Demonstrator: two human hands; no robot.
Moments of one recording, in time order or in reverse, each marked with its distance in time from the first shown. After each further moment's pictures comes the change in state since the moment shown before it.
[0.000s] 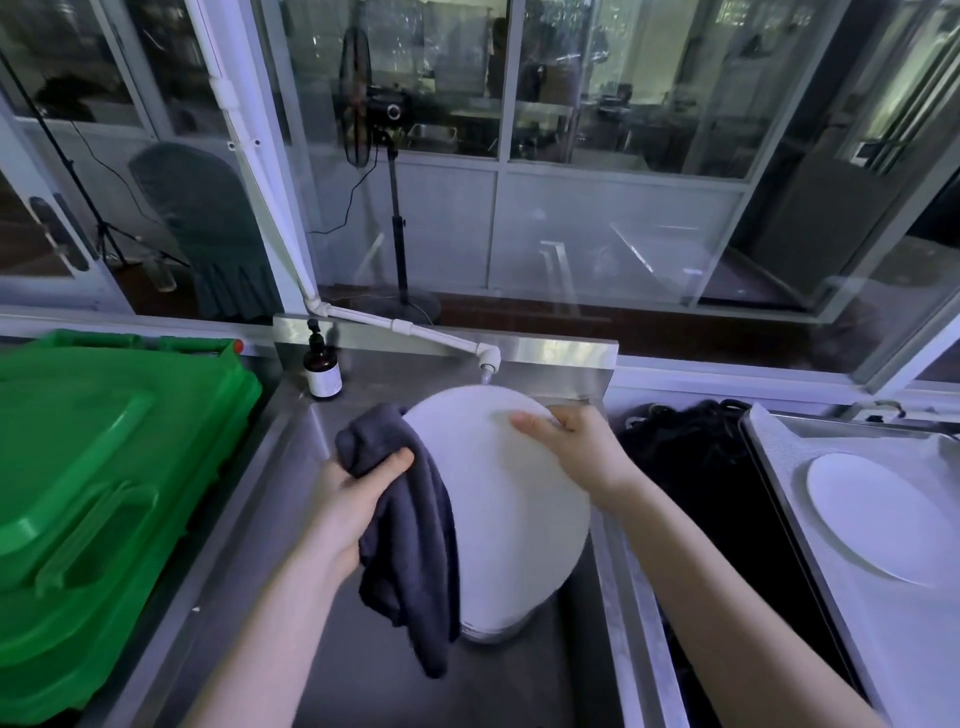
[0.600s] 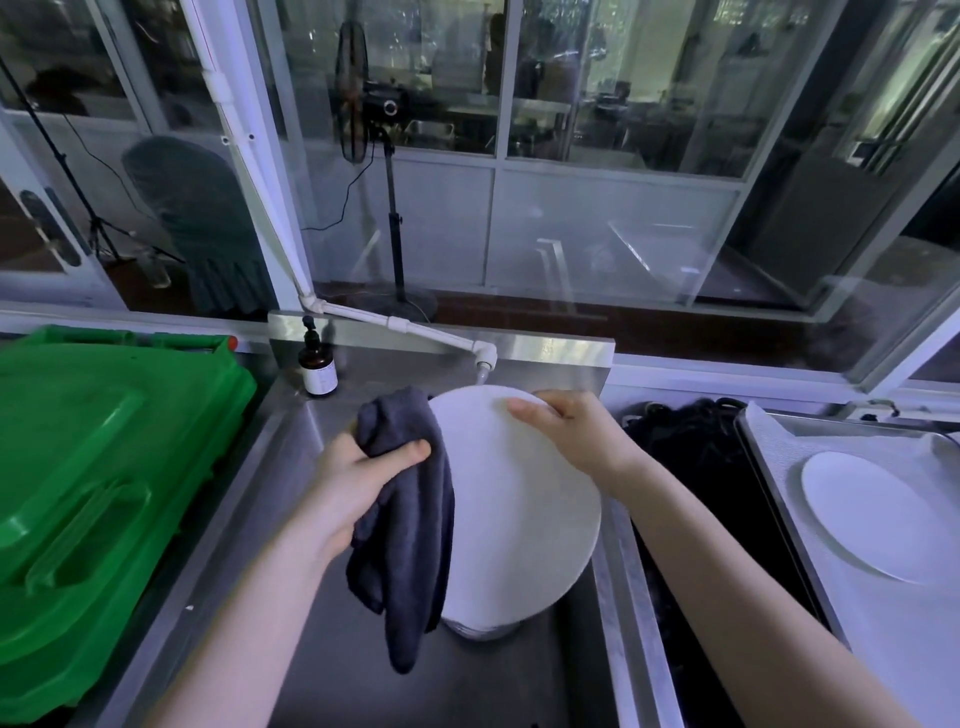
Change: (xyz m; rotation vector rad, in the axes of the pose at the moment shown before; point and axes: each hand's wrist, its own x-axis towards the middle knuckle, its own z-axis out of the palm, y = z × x) left_hand 0.002 0.029 0.000 0.079 -0.202 0.066; right_hand 0.004 -0.012 -0.011 -0.096 -0.104 -0.087
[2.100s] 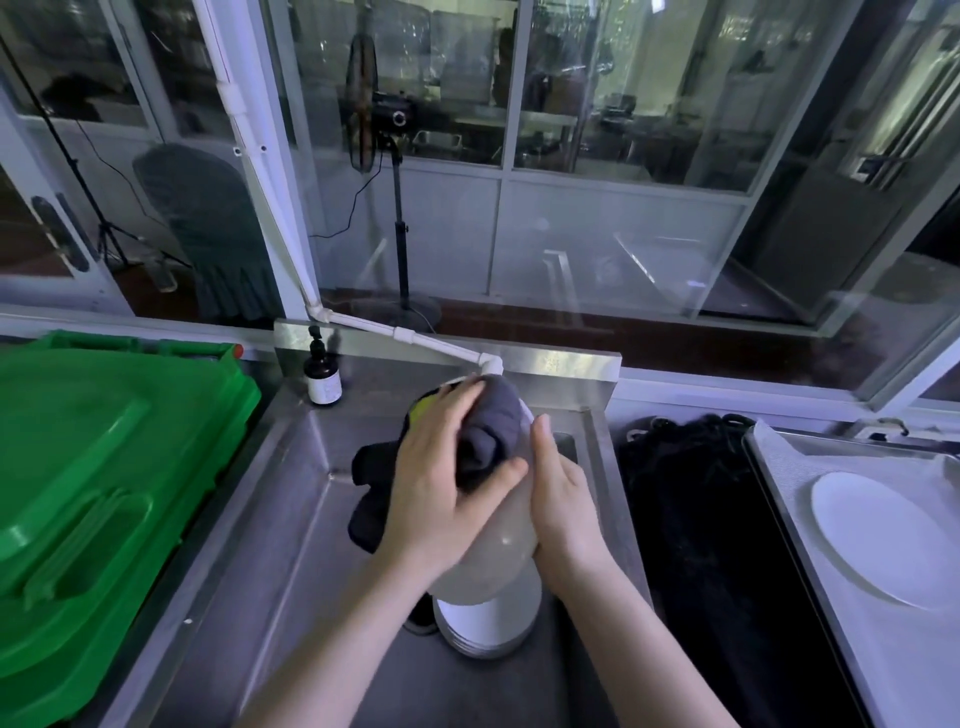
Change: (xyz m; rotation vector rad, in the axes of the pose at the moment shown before) left_hand -0.017 0.015 0.061 0.380 0.014 0.844; right_hand -0.034 -0.010 0.066 0.618 0.243 0.127
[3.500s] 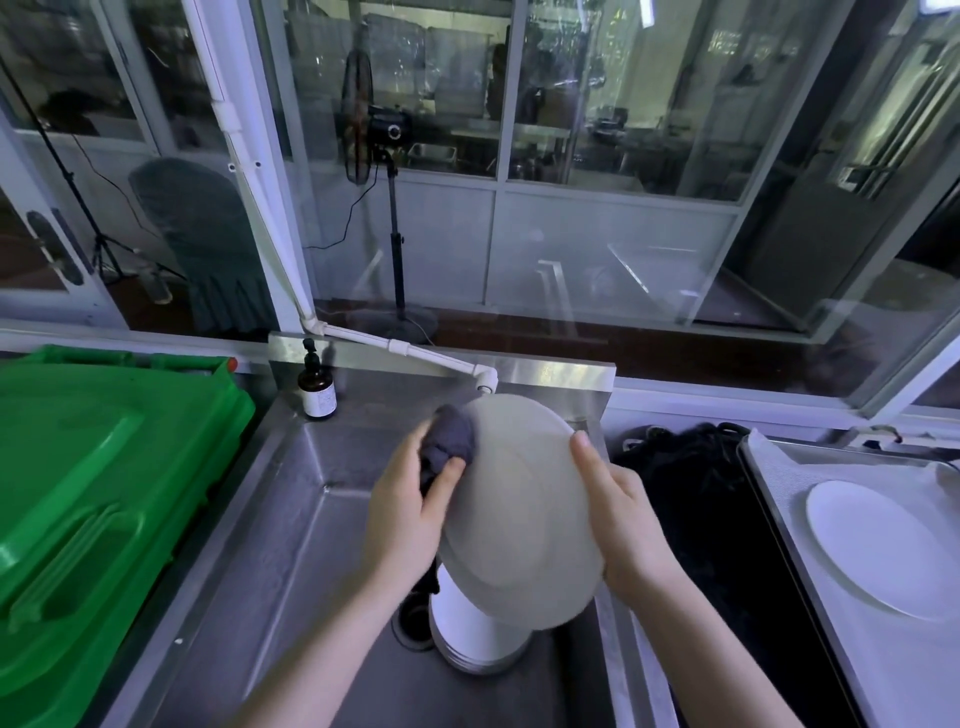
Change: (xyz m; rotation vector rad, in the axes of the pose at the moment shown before) left_hand -0.012 -0.027 0.002 0.007 0.057 -0.351; right_hand 0.000 -0.020 -0.049 -0.057 0.026 0.010
